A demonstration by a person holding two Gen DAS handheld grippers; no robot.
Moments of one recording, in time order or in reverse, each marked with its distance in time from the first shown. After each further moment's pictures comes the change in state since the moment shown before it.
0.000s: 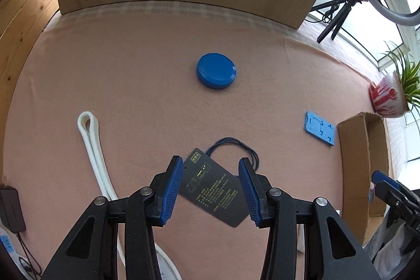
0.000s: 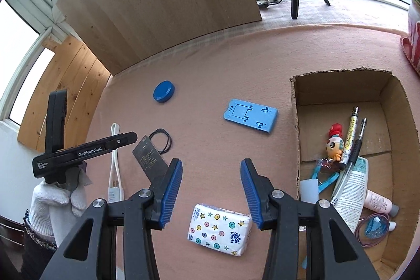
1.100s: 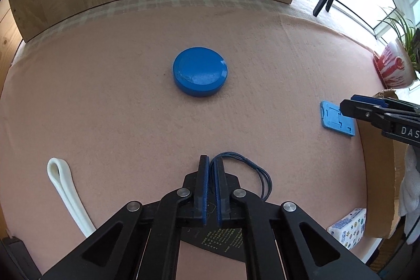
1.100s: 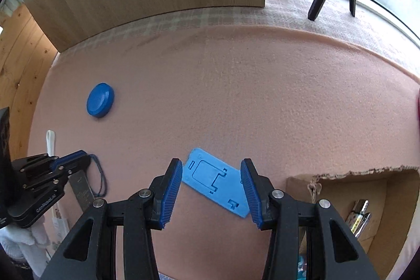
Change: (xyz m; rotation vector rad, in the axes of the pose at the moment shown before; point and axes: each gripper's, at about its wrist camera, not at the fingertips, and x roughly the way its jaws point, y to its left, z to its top) left arm 0.048 -0.012 0.021 0.153 0.049 0.001; right arm 0.111 -0.003 0.089 -0.153 0.193 -0.269
